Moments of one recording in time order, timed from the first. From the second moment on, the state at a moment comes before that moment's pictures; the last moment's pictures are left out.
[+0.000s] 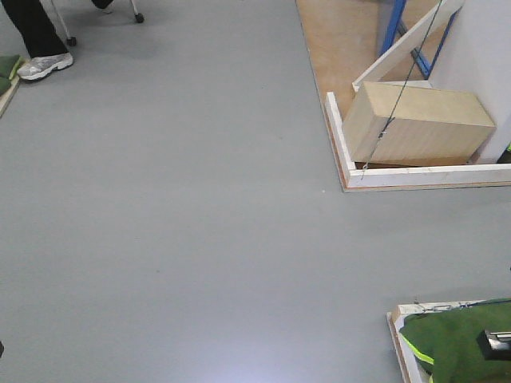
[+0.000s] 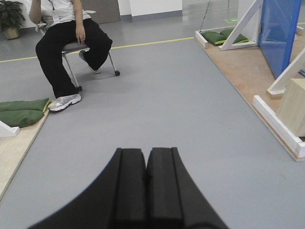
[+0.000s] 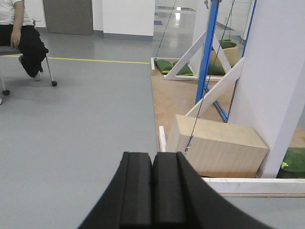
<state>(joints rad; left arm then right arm) 0.01 -0.02 0.03 0.04 0.28 0.03 0.01 -0.01 0.03 0.00 0.21 -0.06</state>
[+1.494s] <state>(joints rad) 0.07 -0.02 0.03 0.04 0.28 0.03 0.06 -0.01 0.03 0.01 0.21 -0.06</state>
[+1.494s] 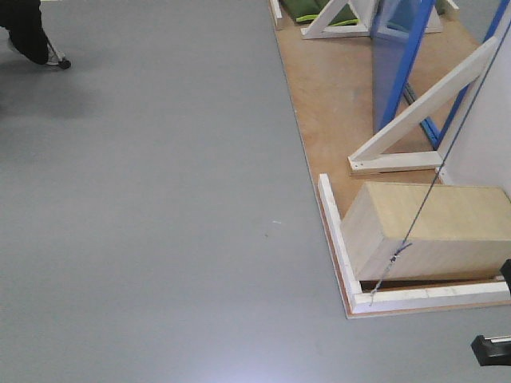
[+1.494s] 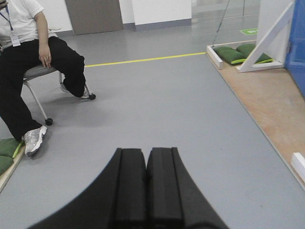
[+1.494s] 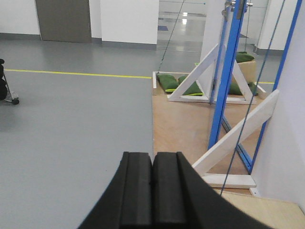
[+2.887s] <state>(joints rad) 0.07 -0.02 0.03 0.04 0.28 0.03 0.06 -0.01 0.03 0.01 0.21 -0.06</state>
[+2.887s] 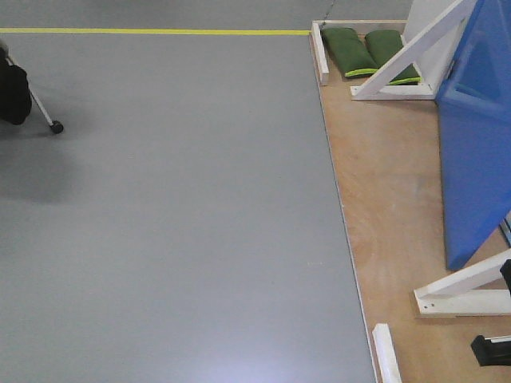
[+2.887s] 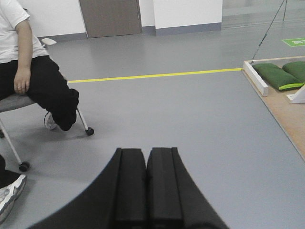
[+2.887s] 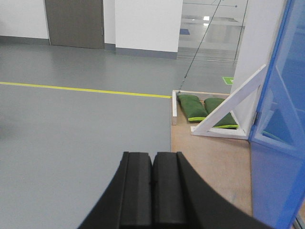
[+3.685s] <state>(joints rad) 0.07 -0.02 0.03 0.04 0.28 0.03 0.06 -0.01 0.03 0.01 0.21 -0.06</state>
